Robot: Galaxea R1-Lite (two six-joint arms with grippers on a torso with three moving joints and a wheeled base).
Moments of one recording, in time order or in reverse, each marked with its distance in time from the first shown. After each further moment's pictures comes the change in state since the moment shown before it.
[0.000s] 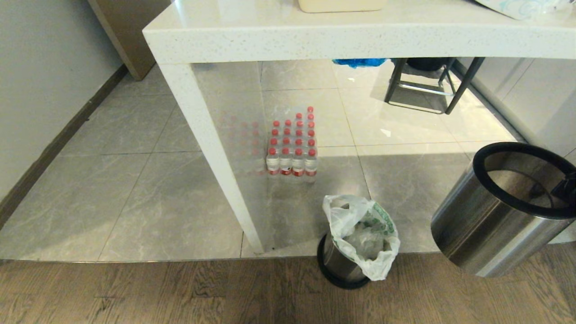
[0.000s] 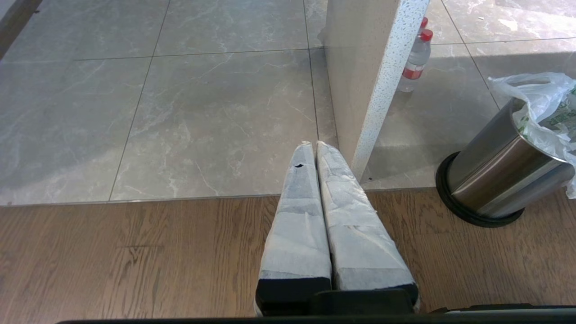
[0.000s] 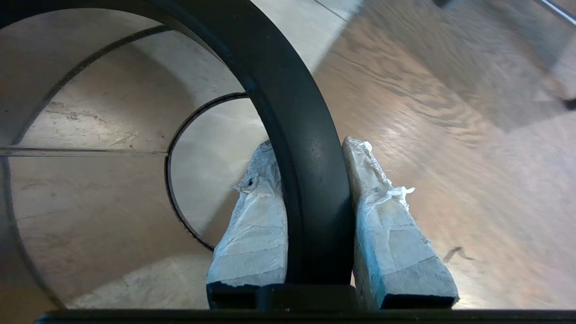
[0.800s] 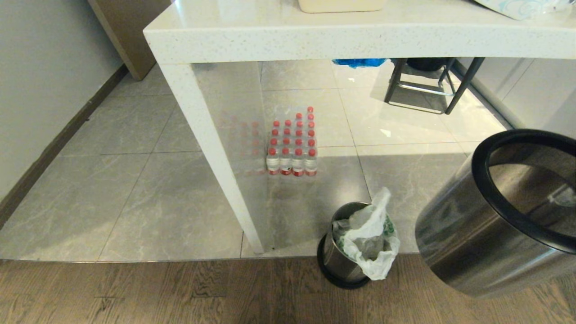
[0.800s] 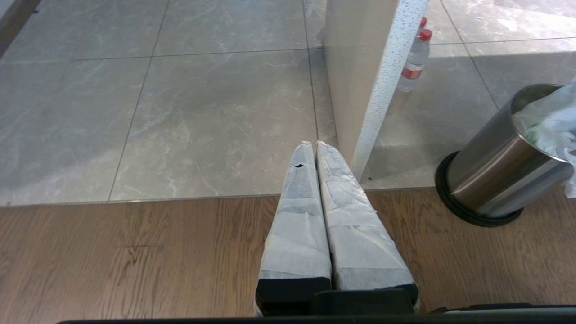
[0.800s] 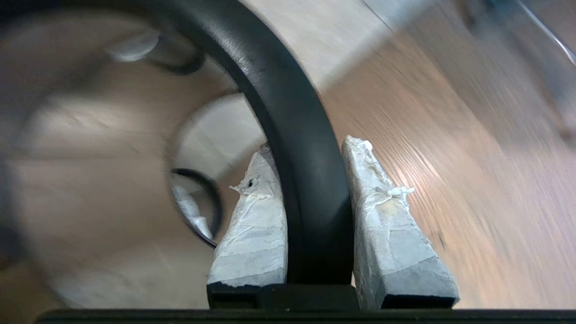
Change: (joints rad) left arm 0.000 0.000 0.000 0.000 0.000 0.000; right arm 0.310 -0.605 0.063 0.469 -0.095 -0.009
